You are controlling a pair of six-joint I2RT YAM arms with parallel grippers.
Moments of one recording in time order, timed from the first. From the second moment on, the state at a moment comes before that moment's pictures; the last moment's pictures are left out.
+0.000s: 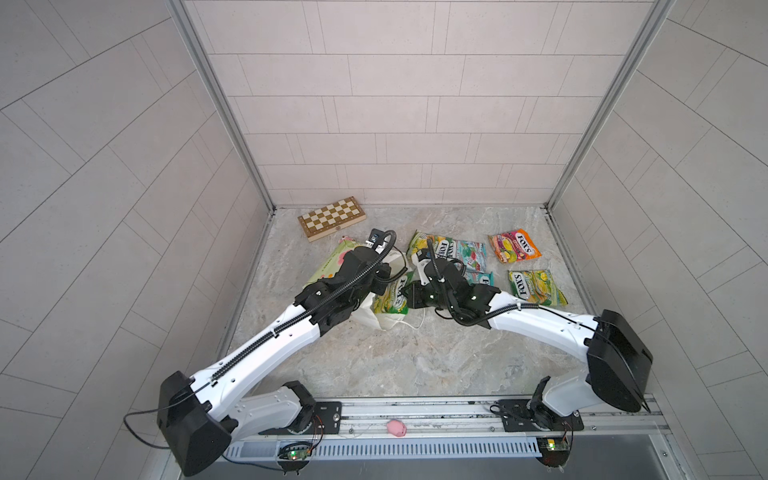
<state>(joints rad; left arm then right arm) -0.72 1.14 1.03 -0.45 -0.35 -0.13 0.82 1.44 0.99 -0.15 -0.05 0.66</state>
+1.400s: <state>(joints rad) -0.72 1.14 1.03 -0.48 -0.37 -0.13 0.56 0.87 0.72 -0.68 -0.27 0.45</state>
